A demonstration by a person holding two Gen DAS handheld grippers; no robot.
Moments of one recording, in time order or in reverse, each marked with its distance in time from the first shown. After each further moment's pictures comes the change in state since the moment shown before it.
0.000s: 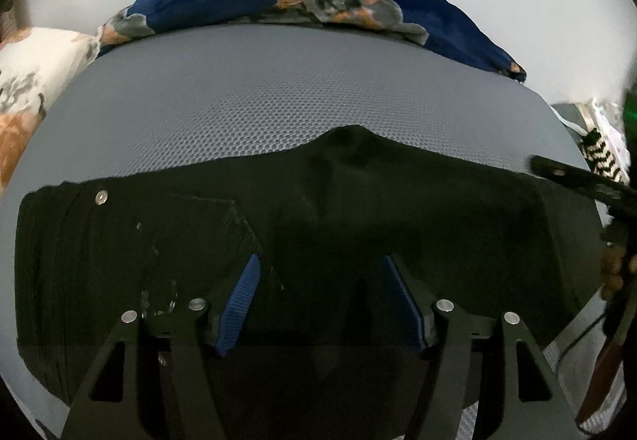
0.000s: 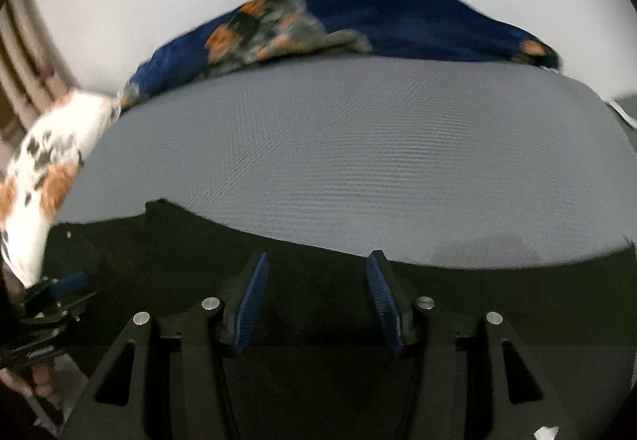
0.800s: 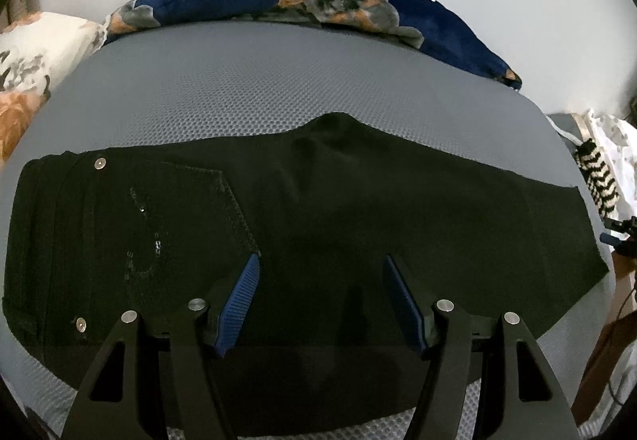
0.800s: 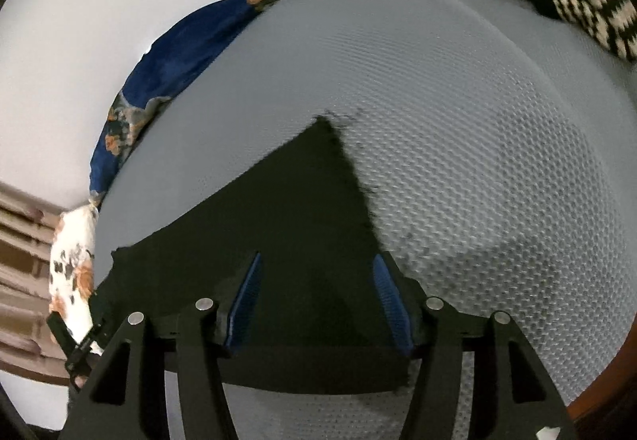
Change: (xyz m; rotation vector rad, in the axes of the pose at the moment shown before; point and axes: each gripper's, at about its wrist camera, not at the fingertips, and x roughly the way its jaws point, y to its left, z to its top) left arm -0.005 -0.012 -0.021 -0.035 -0.019 -0.010; right arm -0.091 -0.287 -0.082 0.502 0.123 0.081
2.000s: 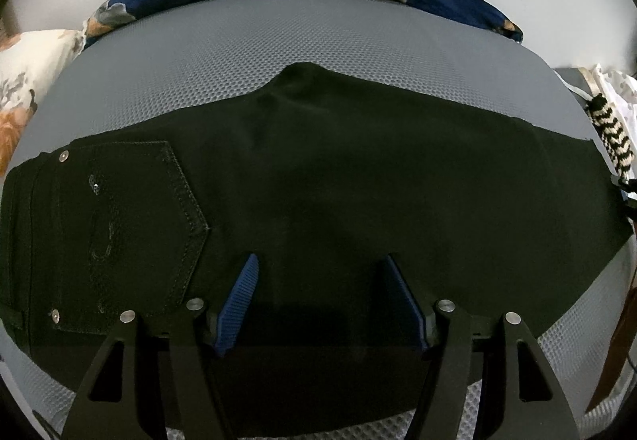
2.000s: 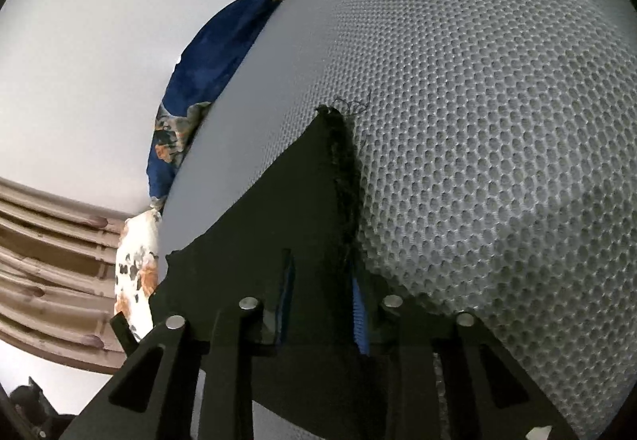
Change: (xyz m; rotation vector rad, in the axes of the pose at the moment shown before) left arm 0.026 -0.029 -0.012 0.086 0.094 0.048; right arm 0.023 -0.058 0.008 0.048 0.059 0.289
